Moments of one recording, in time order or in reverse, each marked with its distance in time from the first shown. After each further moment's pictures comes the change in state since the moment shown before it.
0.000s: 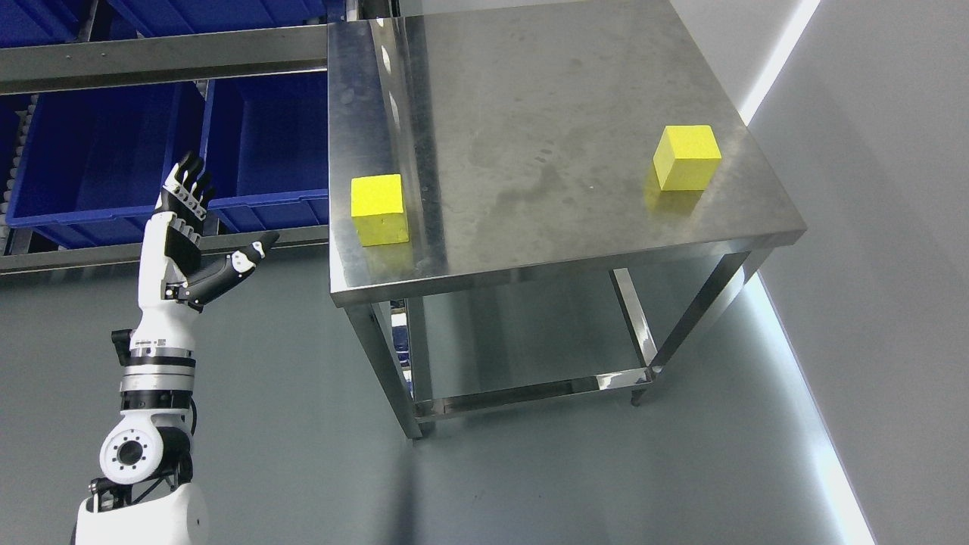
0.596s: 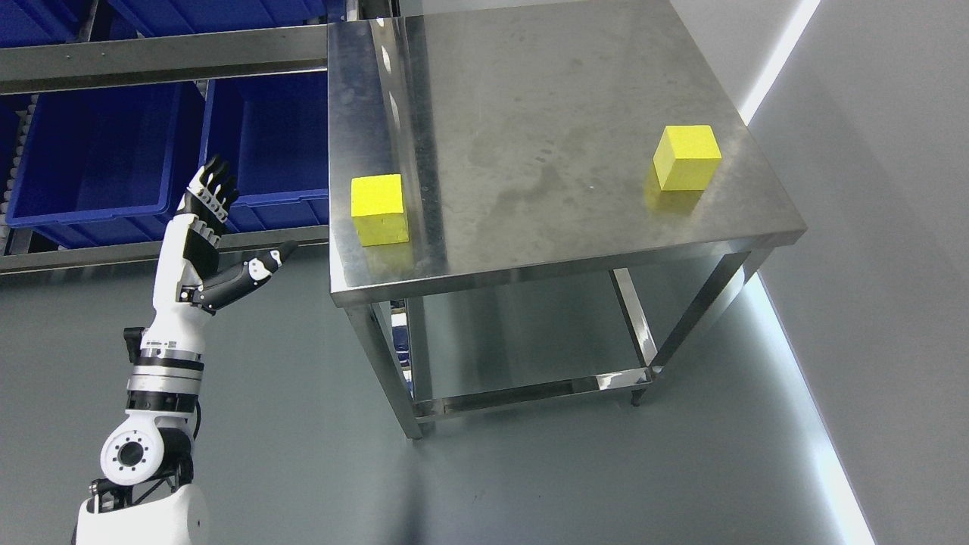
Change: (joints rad) left arm -0.004 0.004 -0.005 -0.004 0.001 0.003 -0.125; right arm 0.000 0.000 0.000 0.000 0.000 0.000 0.000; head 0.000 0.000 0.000
